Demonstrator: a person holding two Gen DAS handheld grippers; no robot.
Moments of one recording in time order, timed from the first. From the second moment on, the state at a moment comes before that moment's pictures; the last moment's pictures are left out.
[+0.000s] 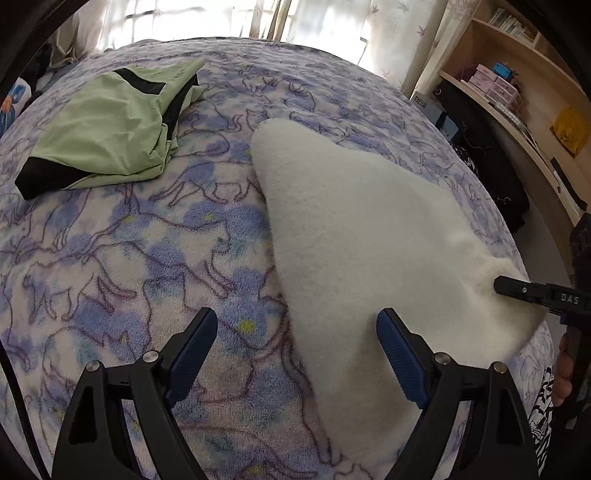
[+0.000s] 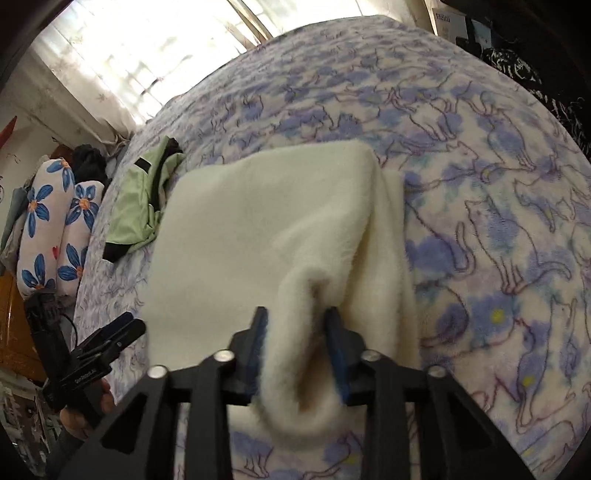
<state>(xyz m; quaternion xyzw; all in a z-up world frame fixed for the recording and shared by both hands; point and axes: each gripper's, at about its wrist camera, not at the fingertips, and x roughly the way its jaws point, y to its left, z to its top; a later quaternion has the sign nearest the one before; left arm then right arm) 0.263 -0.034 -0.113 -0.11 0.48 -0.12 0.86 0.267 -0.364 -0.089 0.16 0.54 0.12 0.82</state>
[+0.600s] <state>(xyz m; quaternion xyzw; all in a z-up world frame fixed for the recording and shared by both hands) 0.267 -0.096 -0.127 -0.06 0.47 -0.16 0.86 0.195 -0.395 -0.129 0.11 0.46 0.08 0.88</state>
